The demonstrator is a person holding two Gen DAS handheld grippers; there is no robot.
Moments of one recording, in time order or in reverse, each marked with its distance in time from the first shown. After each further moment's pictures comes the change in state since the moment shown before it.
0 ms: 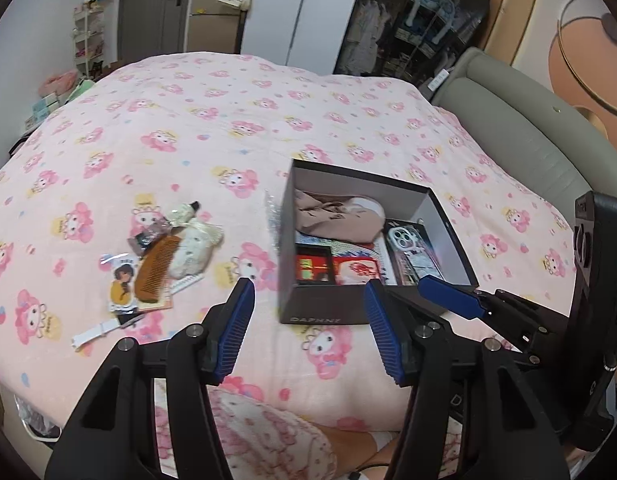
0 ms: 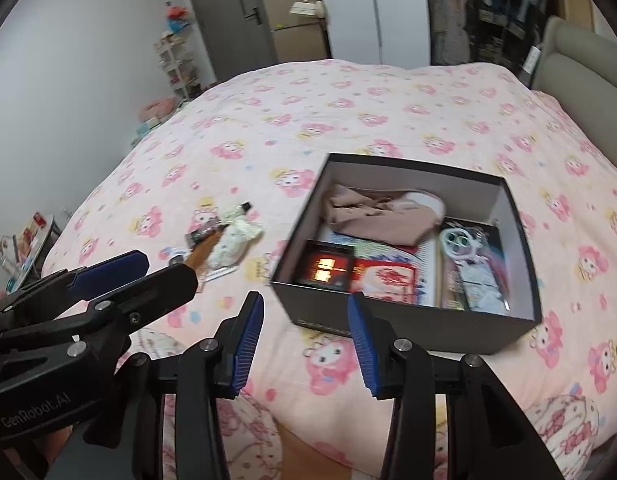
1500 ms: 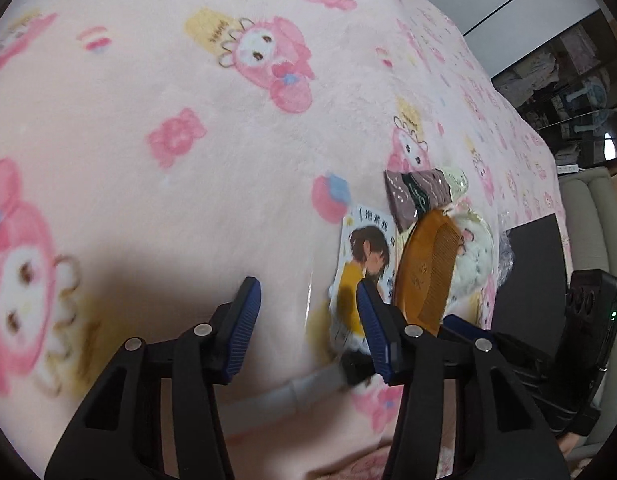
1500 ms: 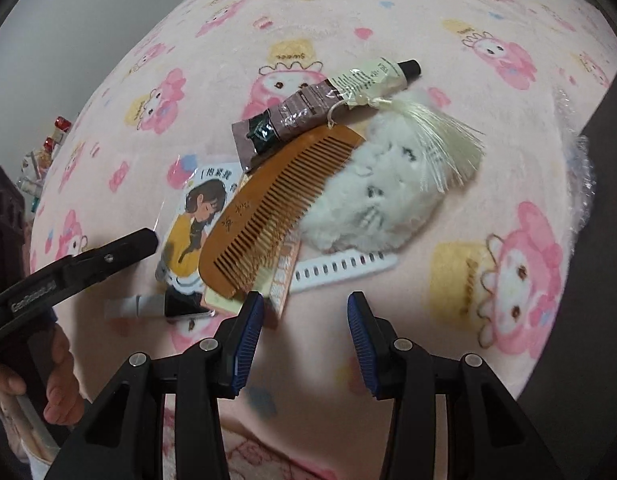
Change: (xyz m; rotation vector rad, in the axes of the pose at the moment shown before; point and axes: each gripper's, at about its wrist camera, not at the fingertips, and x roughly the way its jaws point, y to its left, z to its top) left arm 0.157 0.326 -0.053 -0.584 0.227 0.057; right arm 0.286 0.121 0.016 -0.113 0.460 0.240
